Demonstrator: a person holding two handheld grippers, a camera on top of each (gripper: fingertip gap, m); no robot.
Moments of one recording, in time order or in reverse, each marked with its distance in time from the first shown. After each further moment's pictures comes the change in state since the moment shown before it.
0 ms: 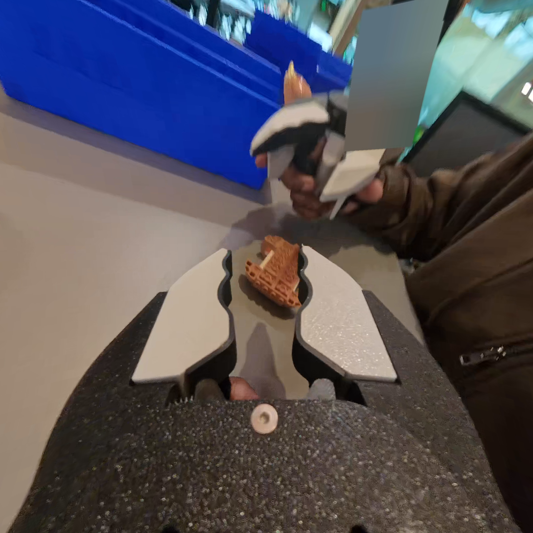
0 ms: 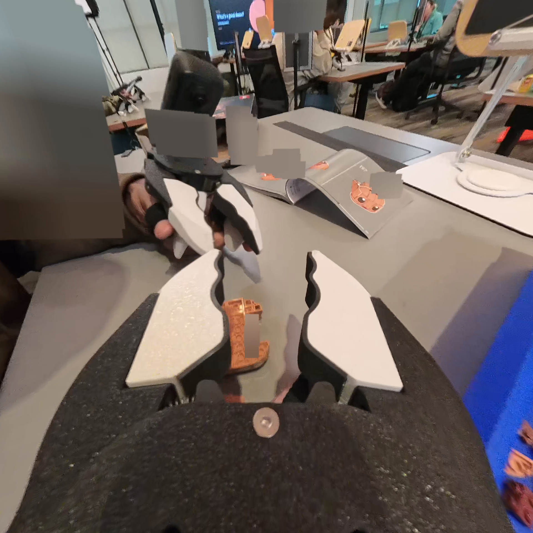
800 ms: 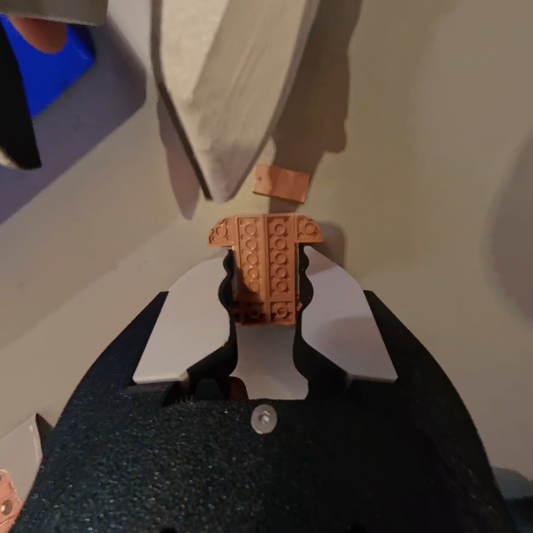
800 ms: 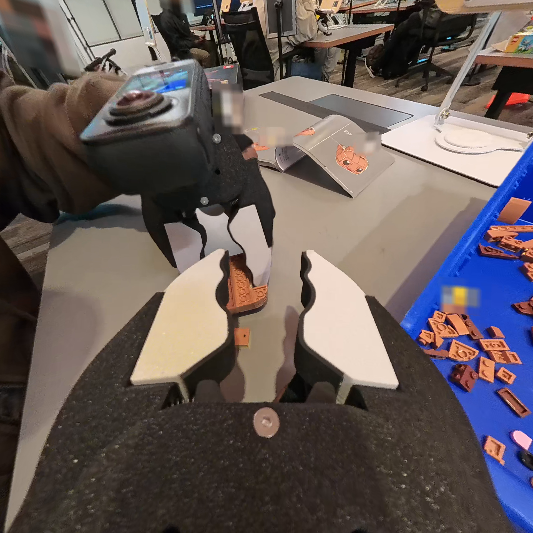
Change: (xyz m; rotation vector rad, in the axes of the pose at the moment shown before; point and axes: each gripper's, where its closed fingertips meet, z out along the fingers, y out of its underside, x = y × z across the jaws) left arm 0.012 0.061 0.059 -0.977 0.106 0.693; right arm 0.002 0.018 -0.045 -0.070 0.052 0.034
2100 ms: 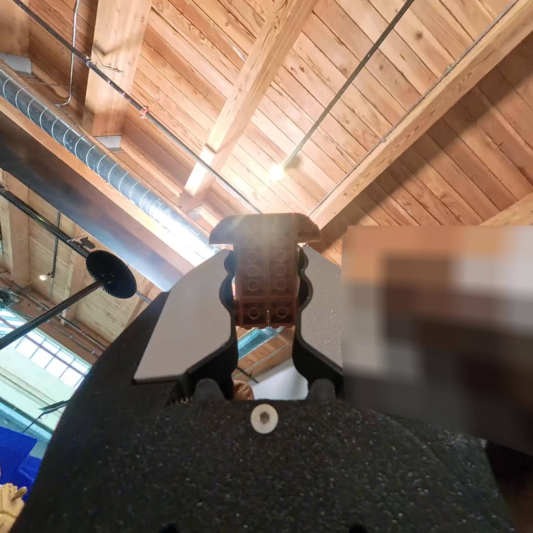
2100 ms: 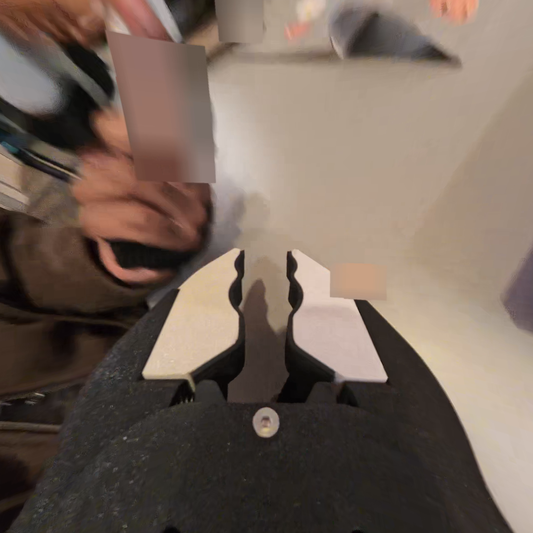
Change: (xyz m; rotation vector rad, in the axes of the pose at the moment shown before) left arm 0.075 -0.003 -0.231 2.703 0.325 -0.482; right arm -0.094 0.031 0.002 -0.246 -0.008 0.250
